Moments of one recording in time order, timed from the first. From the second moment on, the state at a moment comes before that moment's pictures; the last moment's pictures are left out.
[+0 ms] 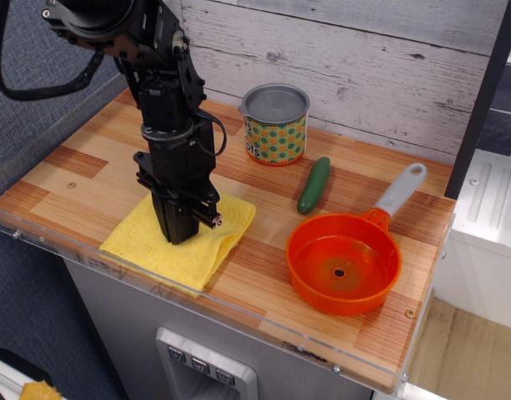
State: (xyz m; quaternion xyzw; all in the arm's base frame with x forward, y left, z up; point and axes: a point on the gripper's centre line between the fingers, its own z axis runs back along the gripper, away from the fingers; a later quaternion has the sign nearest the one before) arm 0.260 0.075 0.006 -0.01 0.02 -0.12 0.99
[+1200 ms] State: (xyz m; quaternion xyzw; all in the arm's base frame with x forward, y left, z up) arm 0.292 0.160 0.009 0.03 0.03 -0.11 0.99
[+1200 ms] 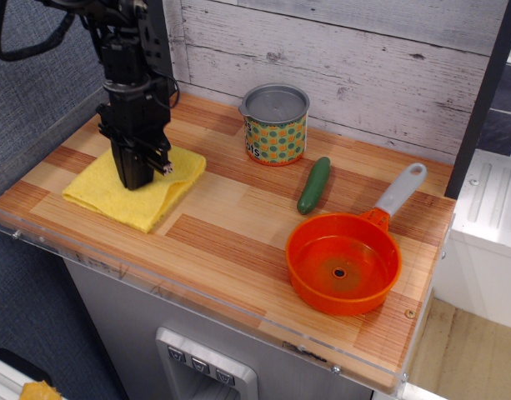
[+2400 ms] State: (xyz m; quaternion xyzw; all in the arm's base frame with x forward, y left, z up) arm 0.312 0.198 0.016 0.06 -0.01 -0.12 0.99
